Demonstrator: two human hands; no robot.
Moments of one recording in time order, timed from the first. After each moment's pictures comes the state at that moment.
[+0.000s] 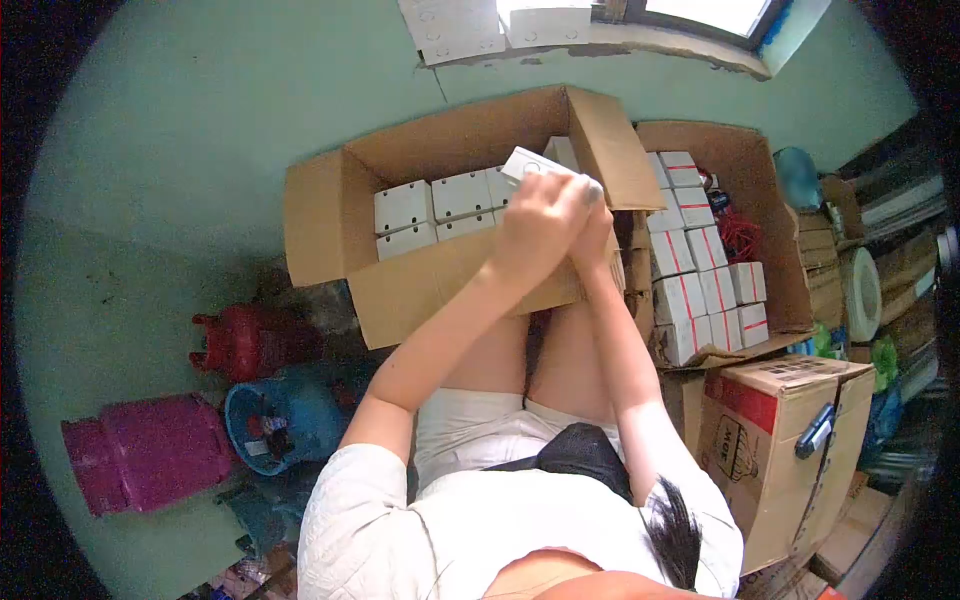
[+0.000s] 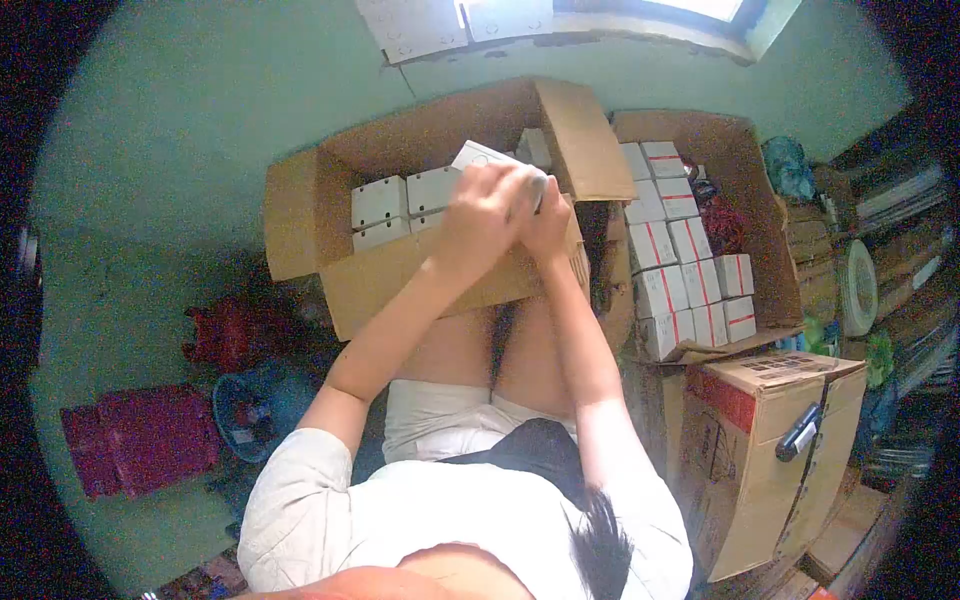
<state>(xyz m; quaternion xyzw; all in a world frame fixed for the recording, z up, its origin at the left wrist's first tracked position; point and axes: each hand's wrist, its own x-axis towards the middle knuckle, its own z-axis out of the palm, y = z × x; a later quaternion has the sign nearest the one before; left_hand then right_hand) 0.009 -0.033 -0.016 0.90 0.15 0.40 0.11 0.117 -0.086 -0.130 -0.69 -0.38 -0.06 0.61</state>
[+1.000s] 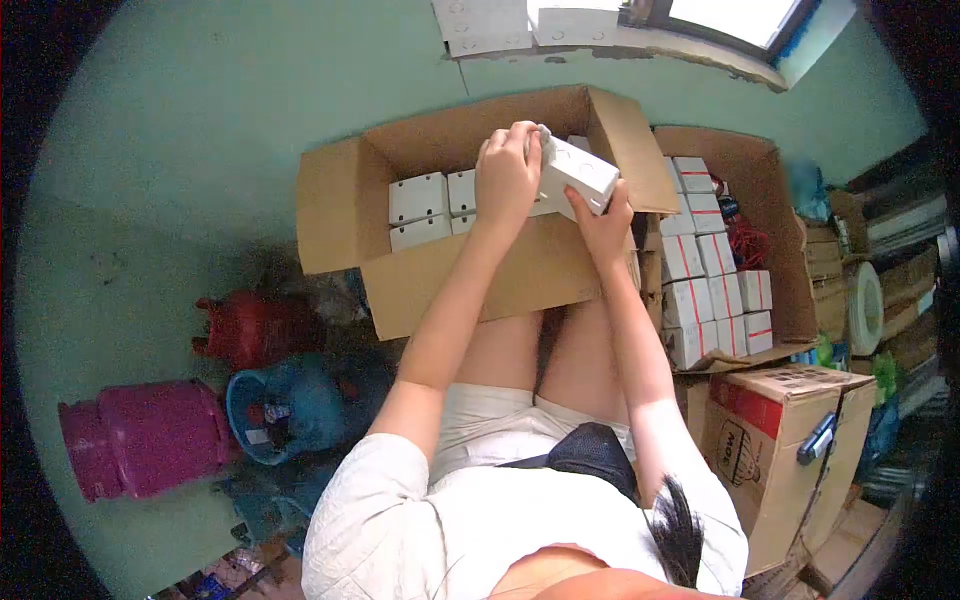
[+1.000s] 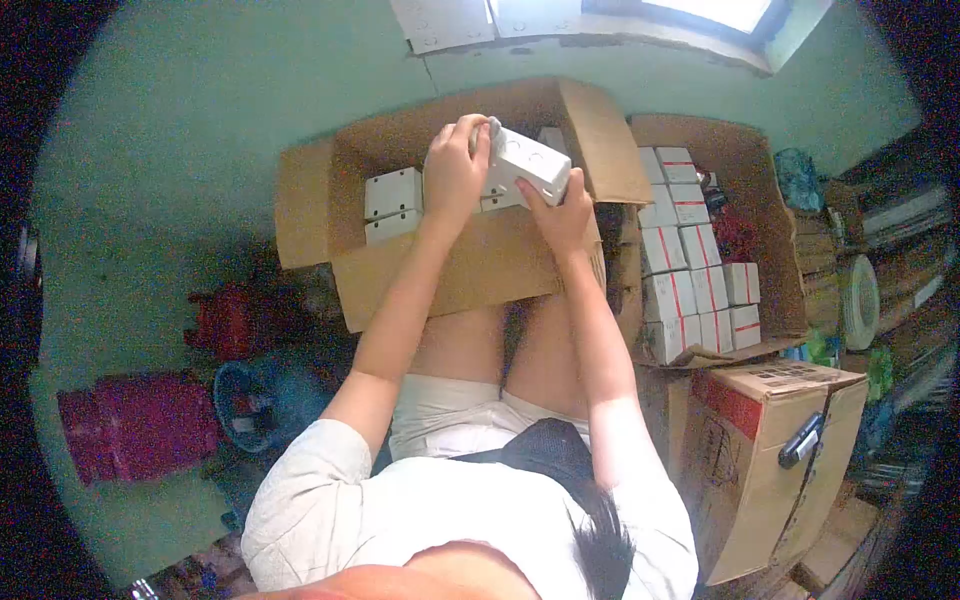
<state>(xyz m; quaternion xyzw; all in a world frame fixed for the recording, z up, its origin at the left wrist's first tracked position) 0.009 0.033 -0.028 0.83 0.32 0.43 0.18 0.115 -0.077 -0.113 -0.68 -0.38 -0.06 0.62</state>
